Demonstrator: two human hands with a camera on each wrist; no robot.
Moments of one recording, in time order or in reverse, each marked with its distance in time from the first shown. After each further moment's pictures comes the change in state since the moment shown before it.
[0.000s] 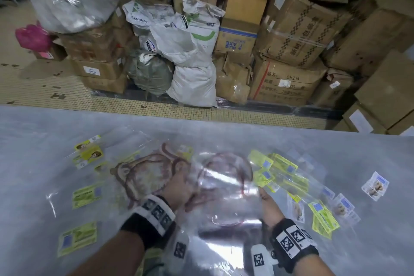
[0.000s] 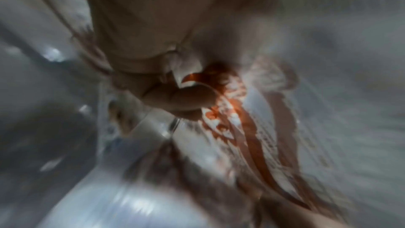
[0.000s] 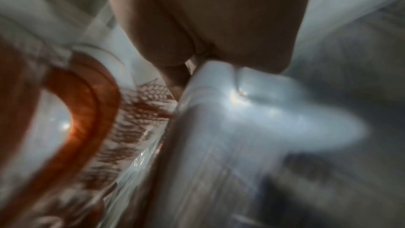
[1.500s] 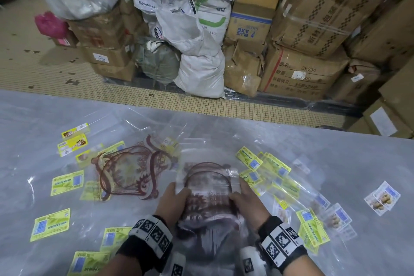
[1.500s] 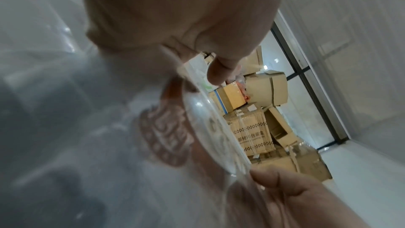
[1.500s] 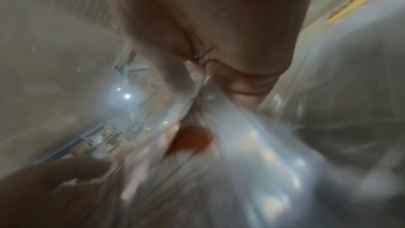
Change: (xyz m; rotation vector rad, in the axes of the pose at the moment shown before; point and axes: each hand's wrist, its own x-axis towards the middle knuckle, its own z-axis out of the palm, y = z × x) left_hand 0.011 -0.024 0.088 -0.168 0.348 -0.305; right_hand 0.026 -0.010 -0.027 -0.221 -0.299 -0.112
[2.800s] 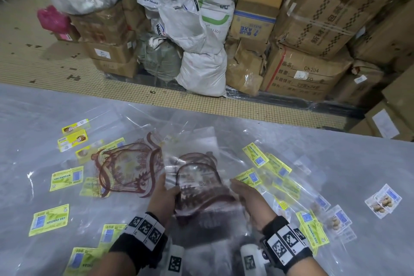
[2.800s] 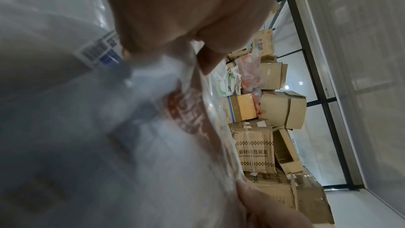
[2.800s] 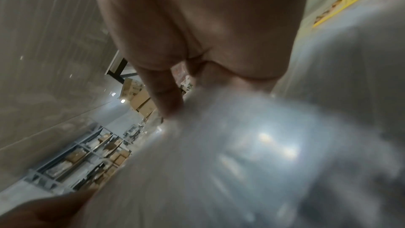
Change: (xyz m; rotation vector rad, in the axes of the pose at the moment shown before) left_hand -0.009 0.005 -0.012 -0.370 0.009 0.063; right_hand 0.000 -0.003 -0.009 0.242 -0.030 0.088
